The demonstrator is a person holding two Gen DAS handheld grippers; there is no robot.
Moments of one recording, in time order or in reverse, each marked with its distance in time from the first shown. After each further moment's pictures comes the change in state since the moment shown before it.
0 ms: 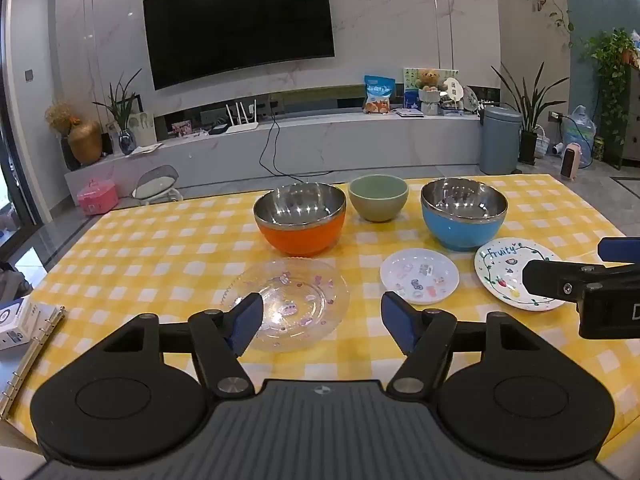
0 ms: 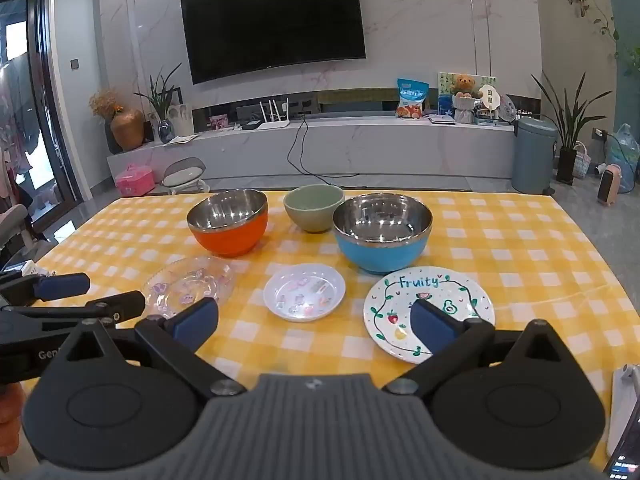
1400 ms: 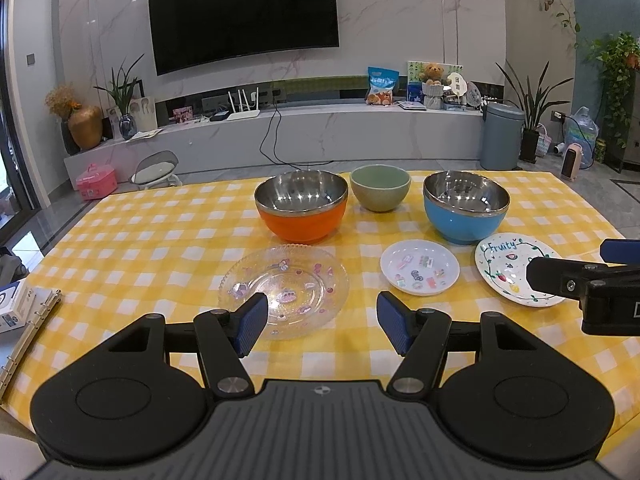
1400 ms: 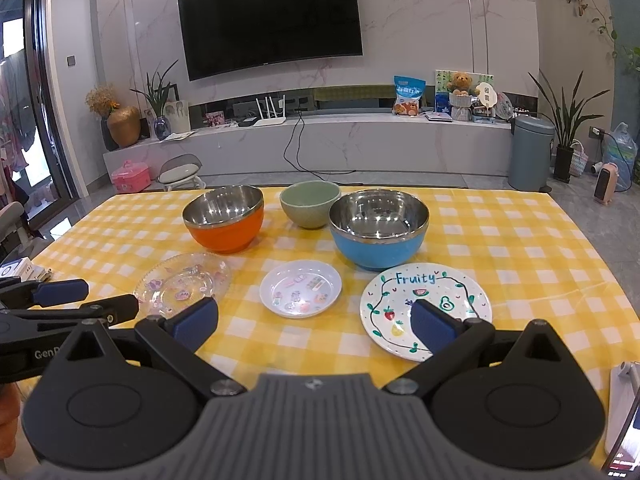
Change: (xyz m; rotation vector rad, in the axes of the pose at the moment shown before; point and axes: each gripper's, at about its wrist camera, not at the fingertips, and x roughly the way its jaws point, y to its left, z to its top) left arm 0.003 0.003 -0.003 -0.032 0.030 -0.004; right arm 0.003 -0.001 -0.001 0.002 0.007 -0.009
